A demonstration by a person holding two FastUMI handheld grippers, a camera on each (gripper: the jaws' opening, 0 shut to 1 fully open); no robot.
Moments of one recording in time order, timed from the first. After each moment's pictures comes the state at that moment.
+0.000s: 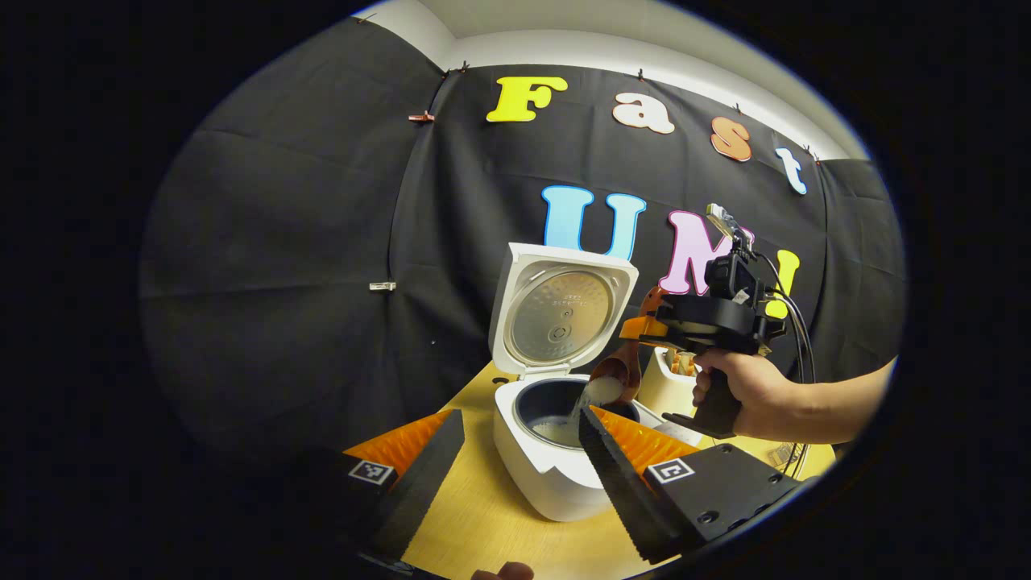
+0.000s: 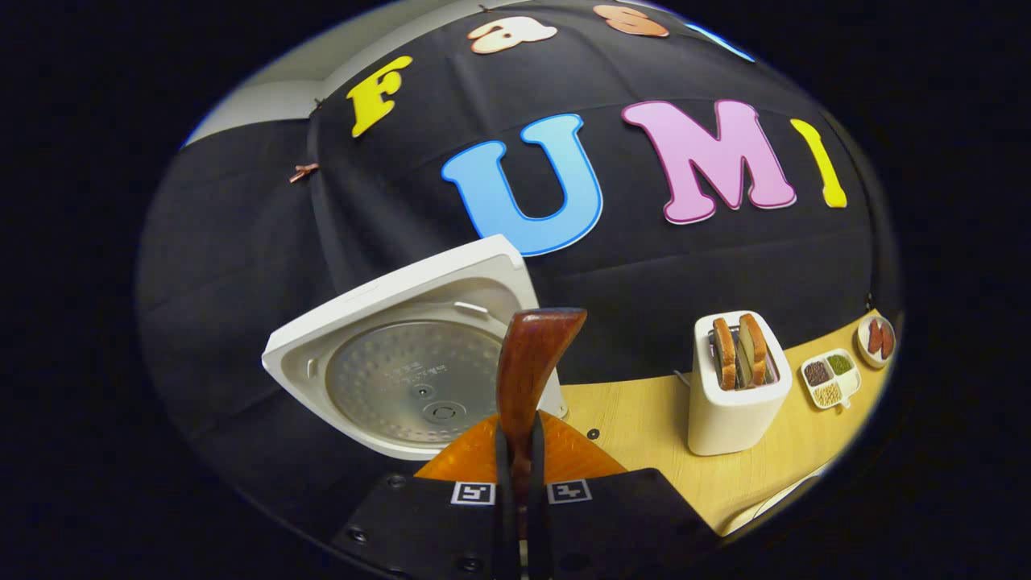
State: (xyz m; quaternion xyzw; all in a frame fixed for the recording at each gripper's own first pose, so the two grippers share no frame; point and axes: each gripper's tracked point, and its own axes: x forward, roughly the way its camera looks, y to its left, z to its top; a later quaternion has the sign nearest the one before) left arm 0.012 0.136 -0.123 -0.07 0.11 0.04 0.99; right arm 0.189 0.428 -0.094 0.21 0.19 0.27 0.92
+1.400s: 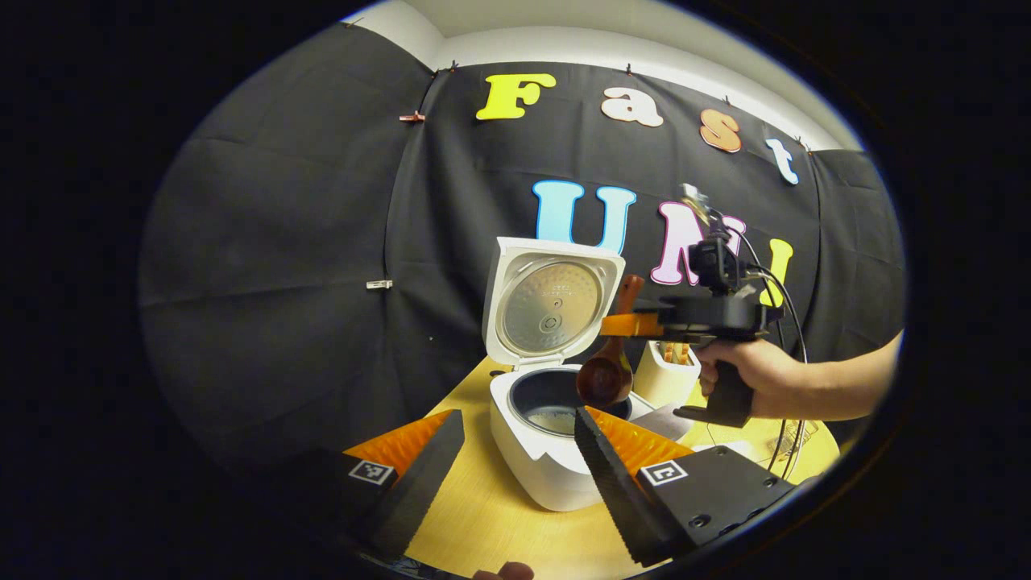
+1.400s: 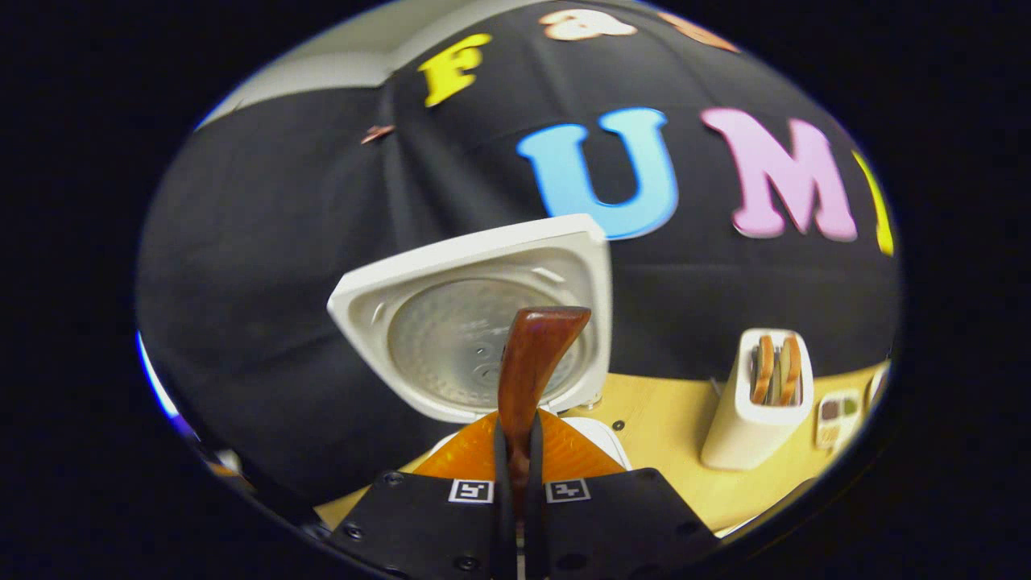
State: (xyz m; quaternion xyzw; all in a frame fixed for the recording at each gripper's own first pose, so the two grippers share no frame) left arm -0.013 0.118 -0.119 -0.05 0.12 0.03 0.99; right arm 0.149 0.427 -0.084 0.25 0.22 0.35 0.87
